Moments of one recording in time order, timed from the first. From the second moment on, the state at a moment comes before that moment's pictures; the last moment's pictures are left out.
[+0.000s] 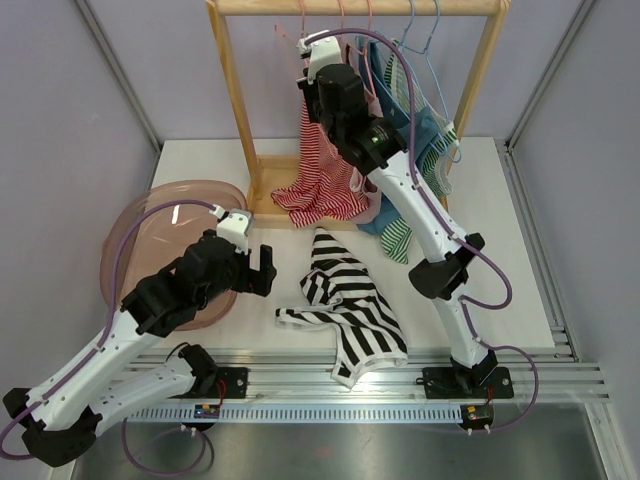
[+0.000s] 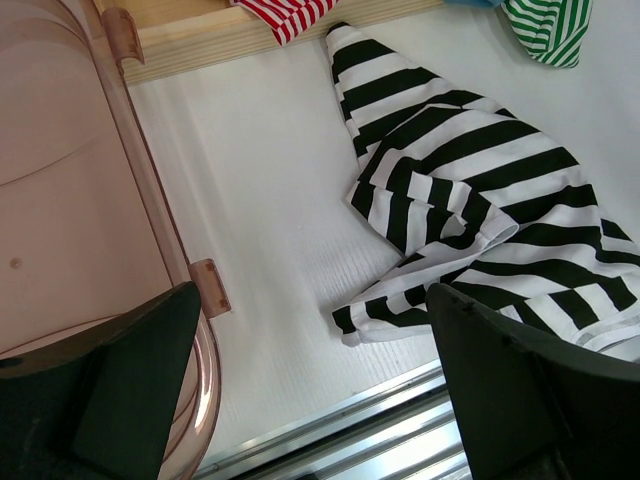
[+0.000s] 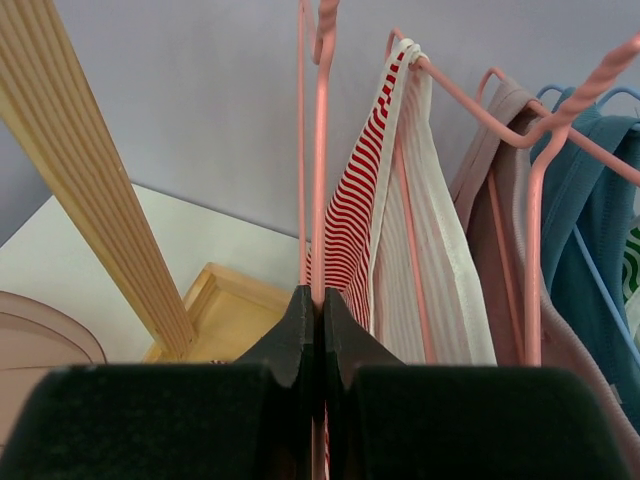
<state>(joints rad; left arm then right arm) -0.79 0.76 0.95 -0.81 -0.28 -0.34 0.74 2.22 2.74 -0.61 0.43 -0.06</state>
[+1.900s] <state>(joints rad) -1.09 1.75 1.04 -0.30 -0.20 -0.45 0.81 0.60 1.18 -0.66 -0.09 0.24</state>
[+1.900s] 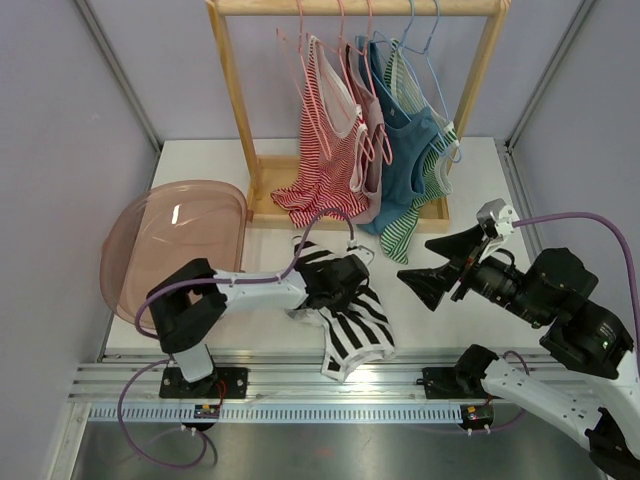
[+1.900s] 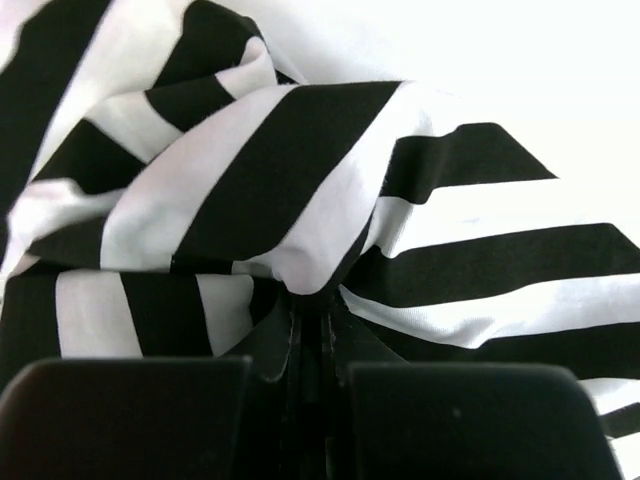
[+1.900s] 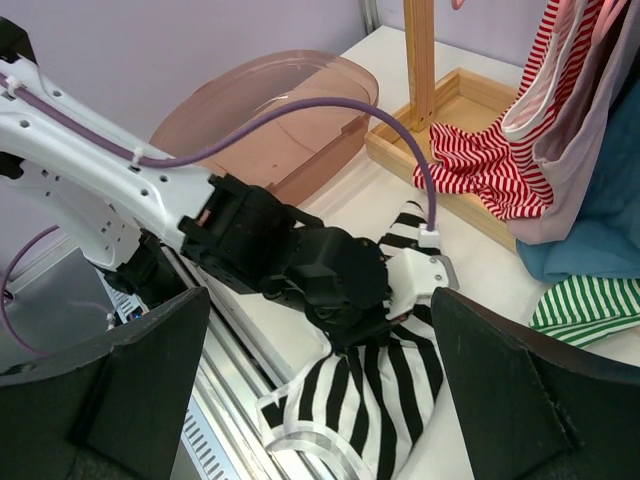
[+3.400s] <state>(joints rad) -0.04 1.21 1.38 -0.93 -0.33 -0.41 0.81 0.88 1.30 -0.56 0.21 0.29</state>
